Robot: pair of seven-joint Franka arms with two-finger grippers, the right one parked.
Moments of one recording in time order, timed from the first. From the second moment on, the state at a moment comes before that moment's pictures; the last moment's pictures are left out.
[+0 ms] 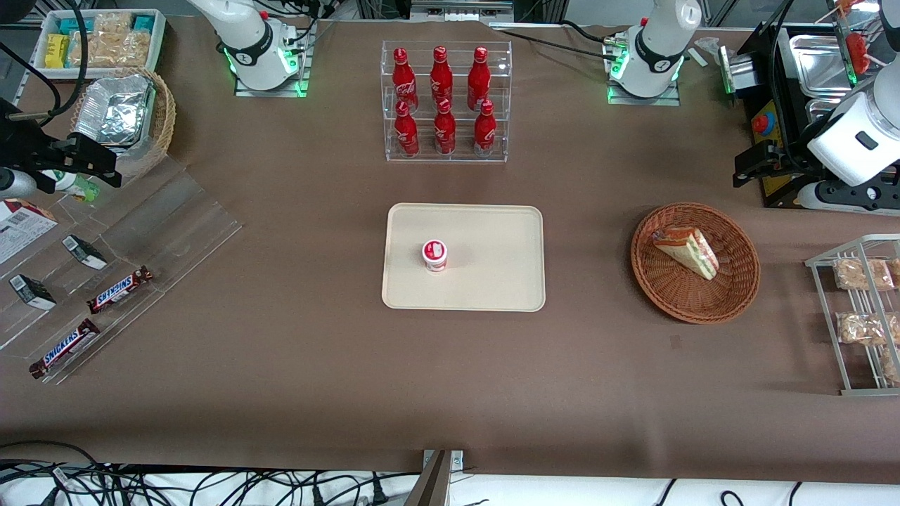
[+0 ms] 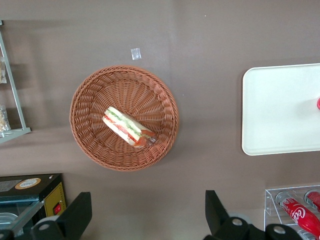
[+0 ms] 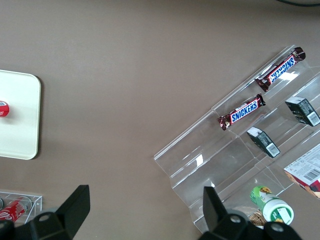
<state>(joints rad) -0.03 0.09 -0.05 -1.50 -0.02 1.51 -0.01</state>
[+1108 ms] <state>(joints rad) 0.06 0.21 -0.04 -1.77 0.04 1.85 -0.13</state>
